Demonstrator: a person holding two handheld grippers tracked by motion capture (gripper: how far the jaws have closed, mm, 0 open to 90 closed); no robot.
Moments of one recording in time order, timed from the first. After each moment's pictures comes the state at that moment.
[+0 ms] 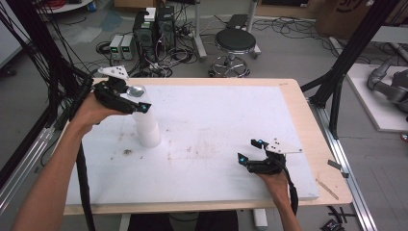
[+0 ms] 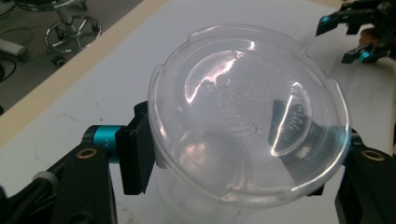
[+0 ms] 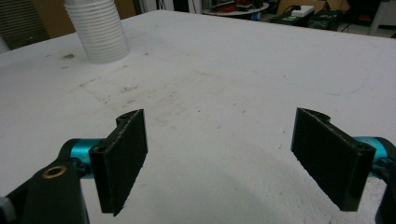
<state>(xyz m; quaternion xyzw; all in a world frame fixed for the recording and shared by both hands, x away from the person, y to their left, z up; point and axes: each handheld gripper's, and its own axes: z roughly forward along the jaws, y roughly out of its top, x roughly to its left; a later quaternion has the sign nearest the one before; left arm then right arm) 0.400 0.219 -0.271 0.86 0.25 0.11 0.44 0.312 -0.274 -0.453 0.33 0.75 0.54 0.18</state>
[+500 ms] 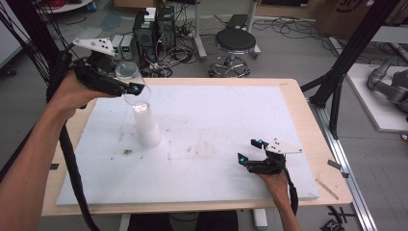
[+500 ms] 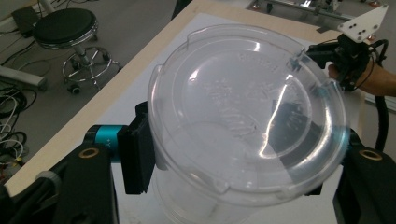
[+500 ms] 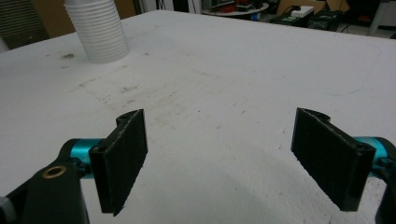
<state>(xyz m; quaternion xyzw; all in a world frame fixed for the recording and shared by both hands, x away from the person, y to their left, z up) 0.375 0.219 -0.203 0.85 0.23 0.13 0.46 0.311 -0.273 -0.453 0.33 0.75 0.54 0.19</state>
